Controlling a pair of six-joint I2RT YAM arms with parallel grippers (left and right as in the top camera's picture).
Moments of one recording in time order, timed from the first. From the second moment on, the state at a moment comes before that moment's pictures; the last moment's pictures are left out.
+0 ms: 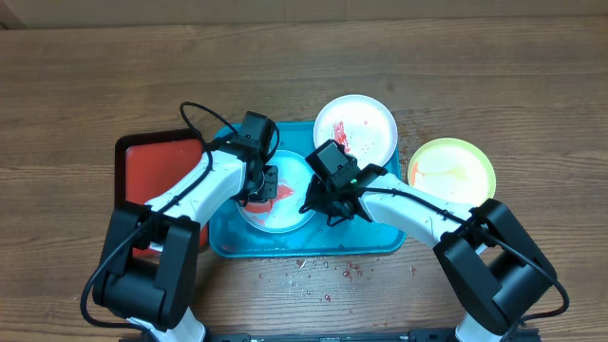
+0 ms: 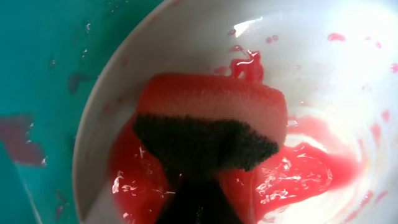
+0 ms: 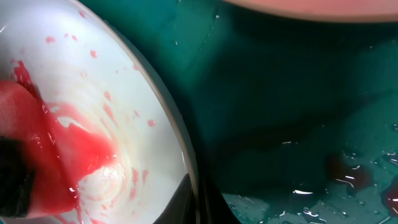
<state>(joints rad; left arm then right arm) -0.34 1.82 1.08 -0.68 -0.01 -0.28 0.69 1.85 1.06 -0.42 -0.10 0.99</state>
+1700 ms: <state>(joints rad) -0.35 1.87 1.08 -0.46 0.27 -0.13 0.68 1.86 1.07 -0.40 -0.08 0.99</state>
